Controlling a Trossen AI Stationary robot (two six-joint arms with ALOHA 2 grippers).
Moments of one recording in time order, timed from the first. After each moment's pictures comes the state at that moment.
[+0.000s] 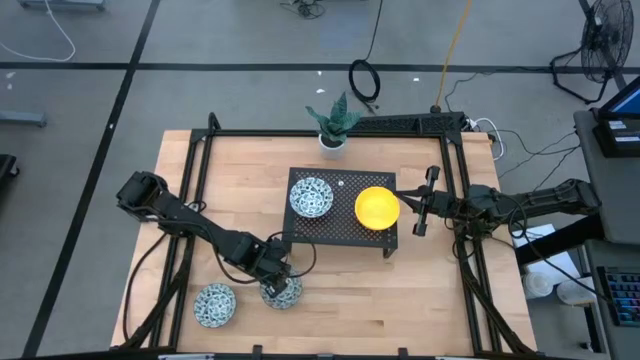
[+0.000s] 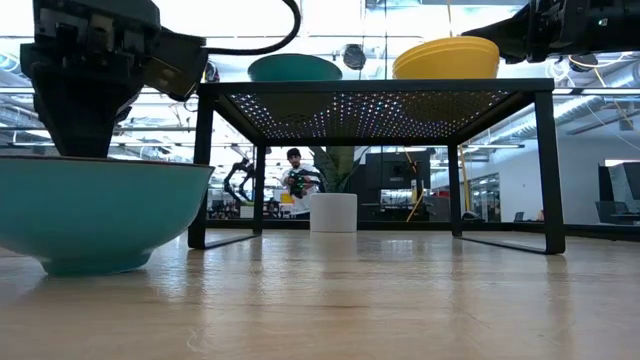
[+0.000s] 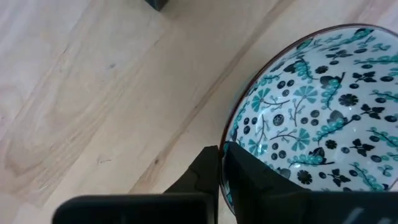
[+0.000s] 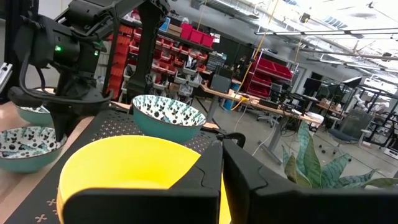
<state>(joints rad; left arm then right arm) -0.45 1.69 1.11 -0.86 0.03 -1.14 0.12 0.50 0.25 0.35 0.34 -0.32</state>
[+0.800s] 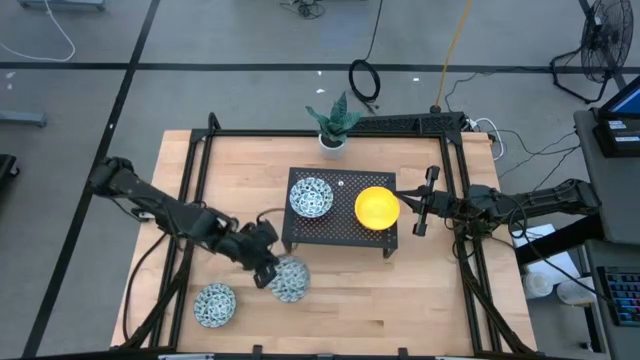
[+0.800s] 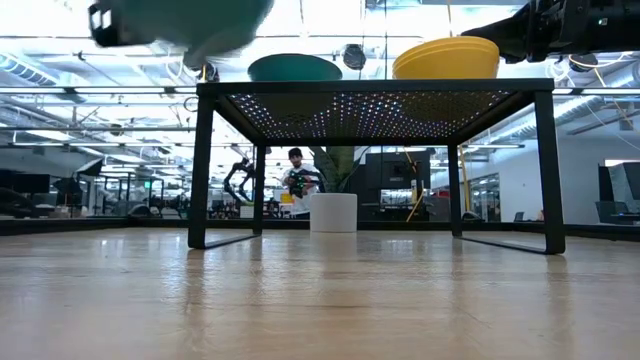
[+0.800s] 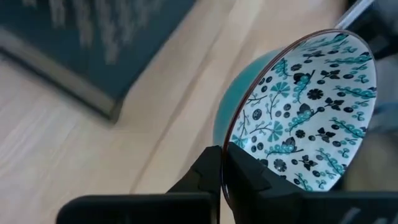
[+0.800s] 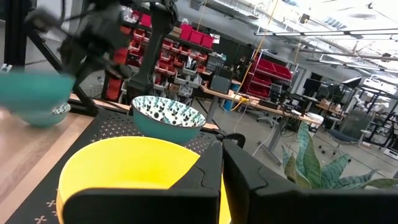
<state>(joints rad) -0.44 1.34 1.10 -0.65 -0.15 -0.98 0.12 0.50 0.25 0.35 0.34 -0.32</state>
